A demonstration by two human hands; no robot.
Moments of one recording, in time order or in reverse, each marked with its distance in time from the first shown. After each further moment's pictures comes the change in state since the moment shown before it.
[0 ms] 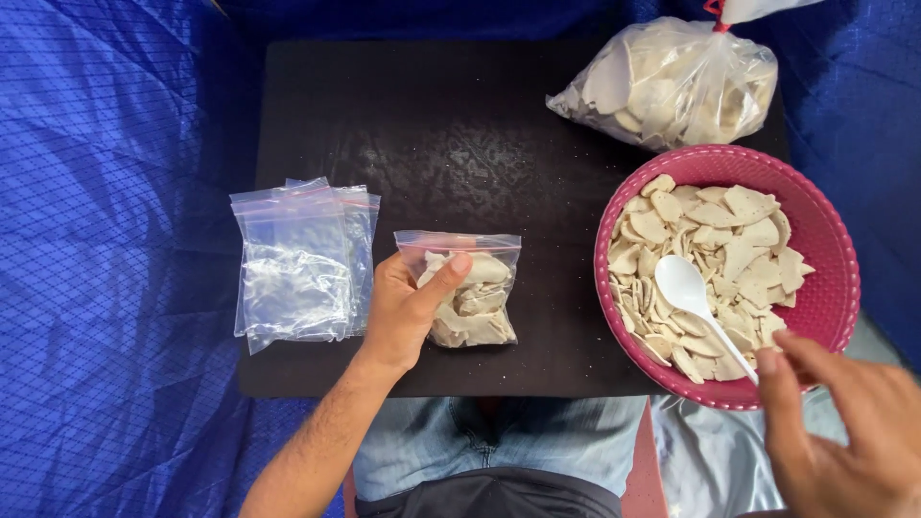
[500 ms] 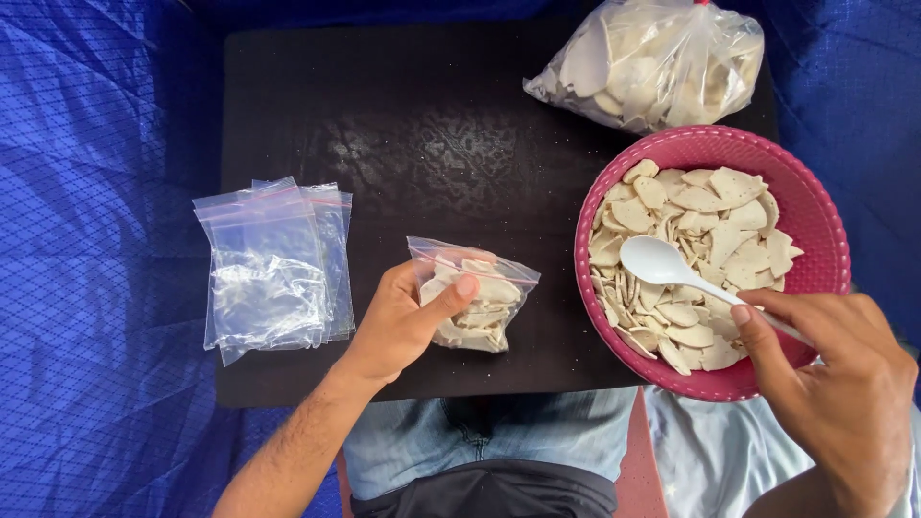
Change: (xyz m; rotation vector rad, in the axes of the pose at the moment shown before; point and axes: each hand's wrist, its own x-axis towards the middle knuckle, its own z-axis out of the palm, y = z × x) left_hand -0.001 0.010 0.010 0.117 -0.250 -0.225; right_hand 0.020 0.040 0.013 -0.120 -0.189 0.073
